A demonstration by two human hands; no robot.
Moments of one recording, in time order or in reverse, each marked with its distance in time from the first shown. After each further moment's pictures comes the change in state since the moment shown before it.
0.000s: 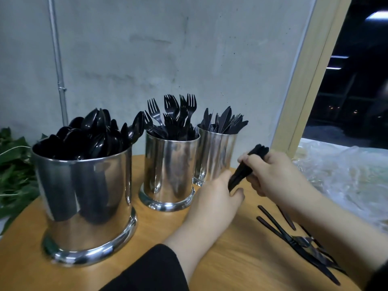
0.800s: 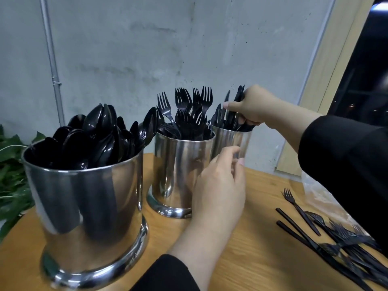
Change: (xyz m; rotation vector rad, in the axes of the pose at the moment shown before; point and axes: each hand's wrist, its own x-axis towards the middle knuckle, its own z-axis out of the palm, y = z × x) left_hand 0.011 -0.004 -0.031 -0.114 0.301 0.103; right_hand 0.172 -0.053 0.019 -0.577 0.034 0.029
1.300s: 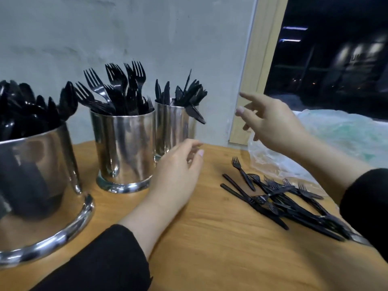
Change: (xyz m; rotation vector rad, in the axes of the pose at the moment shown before) left_hand -0.024 0.002 0.033 0.035 -0.164 0.044; right_hand -0.141 0.133 -0.037 0.069 0.246 -0.177
